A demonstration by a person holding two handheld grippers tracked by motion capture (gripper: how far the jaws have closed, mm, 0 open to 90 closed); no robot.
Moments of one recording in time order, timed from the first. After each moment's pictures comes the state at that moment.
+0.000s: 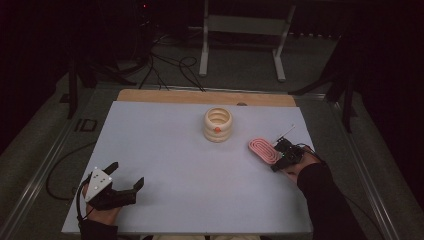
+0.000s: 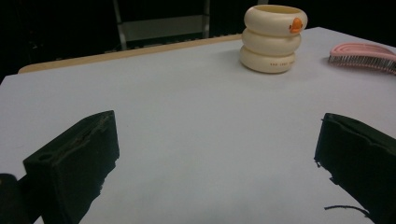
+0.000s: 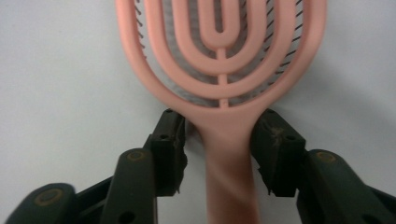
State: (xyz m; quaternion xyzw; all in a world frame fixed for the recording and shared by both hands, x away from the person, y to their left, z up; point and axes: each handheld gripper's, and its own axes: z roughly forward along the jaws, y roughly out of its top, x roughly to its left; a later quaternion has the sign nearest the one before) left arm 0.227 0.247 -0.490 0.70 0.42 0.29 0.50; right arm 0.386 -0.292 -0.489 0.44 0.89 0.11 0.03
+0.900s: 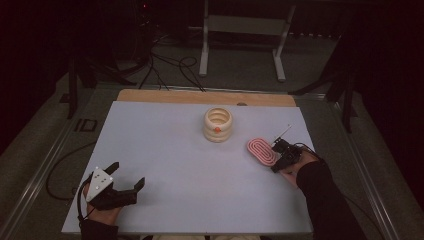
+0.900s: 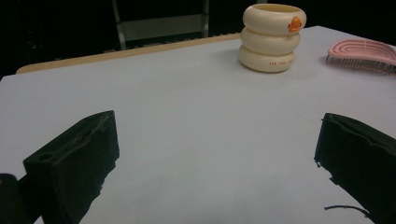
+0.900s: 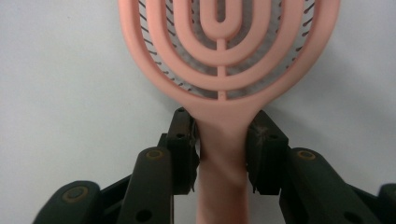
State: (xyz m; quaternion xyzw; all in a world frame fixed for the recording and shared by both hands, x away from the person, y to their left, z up) left arm 0.227 0.245 -0.491 0.70 0.42 0.29 0.50; right arm 0.387 -0.285 -0.489 0.43 0.90 0.09 0.02
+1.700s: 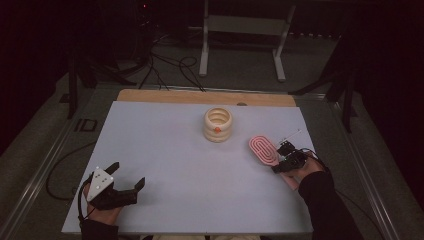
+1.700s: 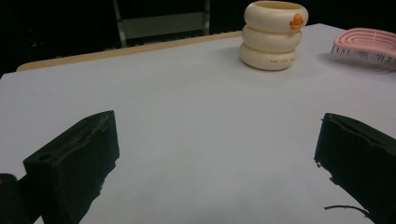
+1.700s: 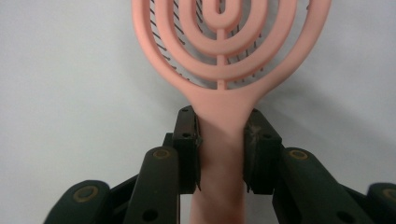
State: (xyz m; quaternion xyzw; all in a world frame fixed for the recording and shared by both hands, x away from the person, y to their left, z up) left arm 0.228 0.245 -0.492 0.70 0.42 0.29 0.49; right arm 0.364 -0.295 -0.481 0.46 0.87 0.16 0.04
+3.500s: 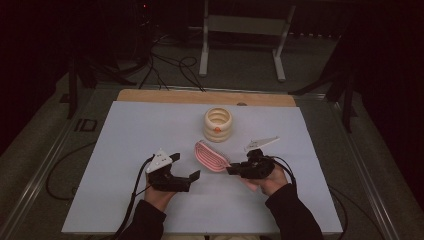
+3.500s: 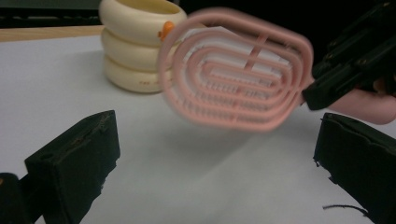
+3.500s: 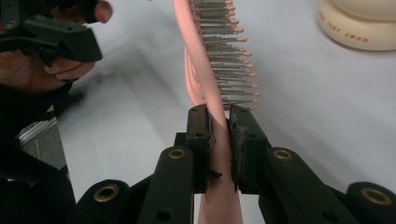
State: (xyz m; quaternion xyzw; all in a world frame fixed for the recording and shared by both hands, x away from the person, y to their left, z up) left arm 0.285 0.115 -0.485 0.74 0.37 0.12 0.56; right arm 0.320 -0.189 -0.454 0.33 0.85 0.42 -0.02
